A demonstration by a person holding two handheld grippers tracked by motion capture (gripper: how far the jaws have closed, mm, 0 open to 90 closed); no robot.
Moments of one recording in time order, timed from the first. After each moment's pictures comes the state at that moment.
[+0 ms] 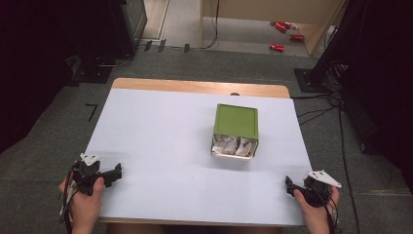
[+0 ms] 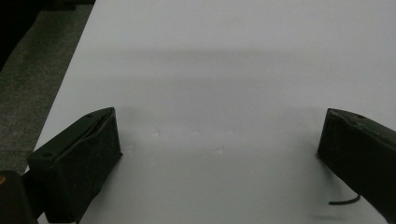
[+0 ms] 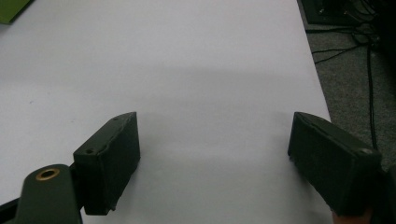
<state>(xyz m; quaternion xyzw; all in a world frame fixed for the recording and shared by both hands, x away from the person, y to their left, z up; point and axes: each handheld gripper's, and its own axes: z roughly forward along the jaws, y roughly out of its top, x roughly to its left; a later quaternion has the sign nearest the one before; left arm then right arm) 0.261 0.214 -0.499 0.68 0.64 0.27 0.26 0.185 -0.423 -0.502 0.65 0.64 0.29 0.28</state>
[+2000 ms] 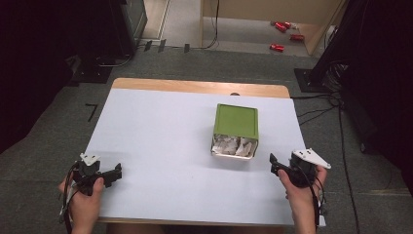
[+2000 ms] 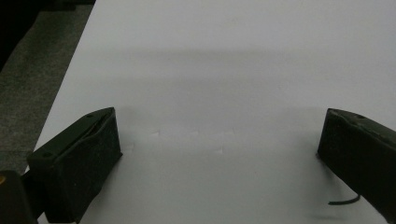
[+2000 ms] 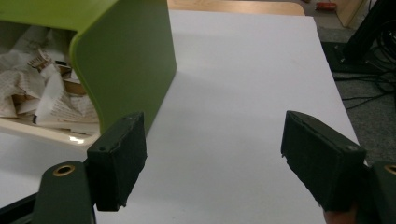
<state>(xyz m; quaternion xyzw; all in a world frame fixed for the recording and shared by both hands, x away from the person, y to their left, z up) 0.261 0.214 -0.499 0.68 0.64 0.27 0.26 0.217 -0.358 -0.426 0.62 0.63 0.36 0.30</state>
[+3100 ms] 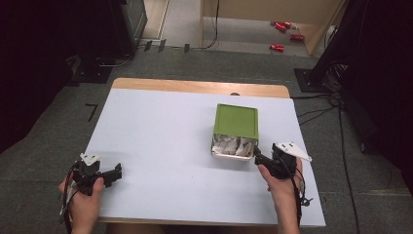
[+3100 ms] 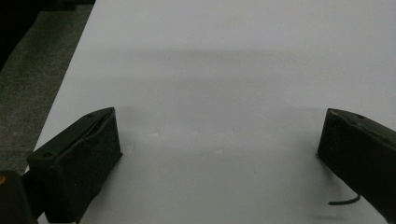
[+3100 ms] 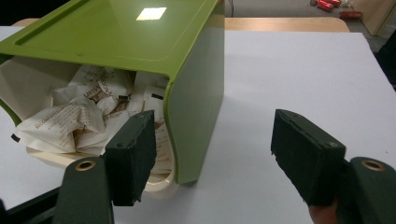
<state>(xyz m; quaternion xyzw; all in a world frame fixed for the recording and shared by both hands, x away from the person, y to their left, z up) 0.261 0.214 -0.499 0.68 0.64 0.27 0.26 0.238 -0.315 -0.425 0.61 0.62 0.40 0.28</state>
